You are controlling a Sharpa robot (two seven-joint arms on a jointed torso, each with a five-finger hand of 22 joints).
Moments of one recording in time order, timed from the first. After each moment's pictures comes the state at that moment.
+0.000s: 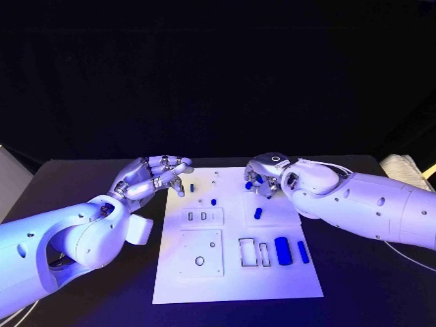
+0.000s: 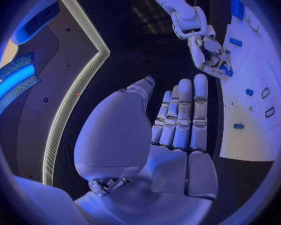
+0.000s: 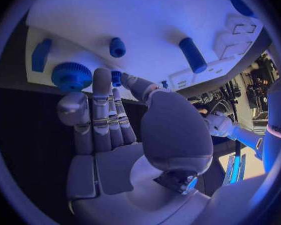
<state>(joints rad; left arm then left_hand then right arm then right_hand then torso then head) 1.17 -0.99 0.01 1.73 -0.08 -0.26 0.47 1.46 -0.18 0.31 0.26 0.10 0.84 0.21 0.26 0.25 1.07 0.14 0.13 0.09 1.04 0.07 0.89 0.67 0.17 0.94 0.16 0.95 0.53 1.34 -0.60 -0.18 1.21 -1.66 -0.30 -0.10 1.21 -0.19 0.61 -0.08 0.14 0.99 0.15 0.19 0.28 1.16 0.09 0.06 0.07 1.43 0.00 0.63 0.58 0.13 1.29 0.10 1.20 0.94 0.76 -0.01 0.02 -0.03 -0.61</state>
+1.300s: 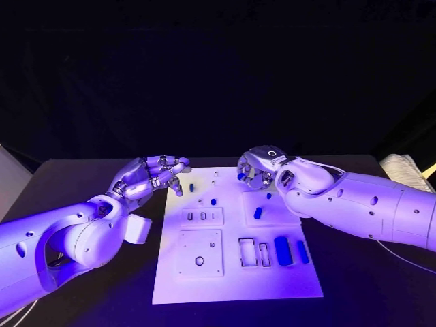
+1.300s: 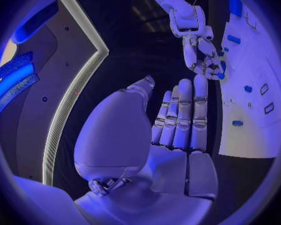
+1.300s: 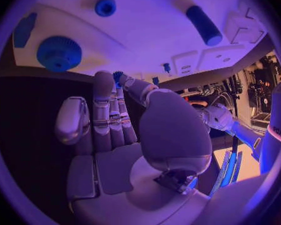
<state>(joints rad) 1.17 -0.99 0.01 1.72 -0.08 -0.26 0.46 1.46 -0.18 0.31 0.26 0.09 0.84 0.21 0.26 0.25 1.07 0.15 0.13 0.10 1.04 0.07 0.89 0.67 0.17 0.94 0.16 0.95 0.53 1.35 -0.56 -0.18 1.21 -1.65 -0.45 -0.12 1.25 -0.13 0.65 -0.06 0.06 1.07 0.11 0.27 0.35 1.31 0.04 0.07 0.10 1.43 -0.03 0.70 0.61 0.11 1.35 0.08 1.29 1.10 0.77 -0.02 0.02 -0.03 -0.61</state>
